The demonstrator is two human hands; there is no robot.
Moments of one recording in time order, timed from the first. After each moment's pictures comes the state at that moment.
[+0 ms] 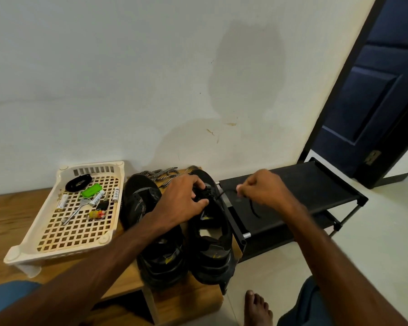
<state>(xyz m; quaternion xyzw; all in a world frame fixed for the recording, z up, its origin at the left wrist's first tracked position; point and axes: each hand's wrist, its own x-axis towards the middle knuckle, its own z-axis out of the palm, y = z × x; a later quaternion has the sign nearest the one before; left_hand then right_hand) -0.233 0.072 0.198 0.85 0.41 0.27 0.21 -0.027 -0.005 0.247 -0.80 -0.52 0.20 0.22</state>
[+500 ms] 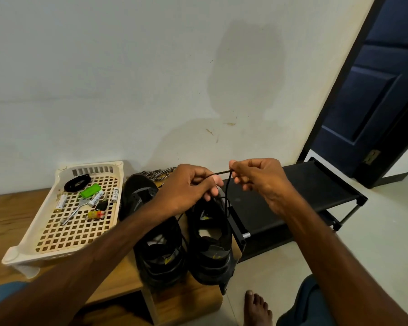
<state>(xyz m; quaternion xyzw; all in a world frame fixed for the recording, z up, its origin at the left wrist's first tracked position) -0.234 0.057 0.238 0.77 0.30 0.31 0.48 -0.036 -0.005 0.257 -0.63 -0.41 0.37 0.54</state>
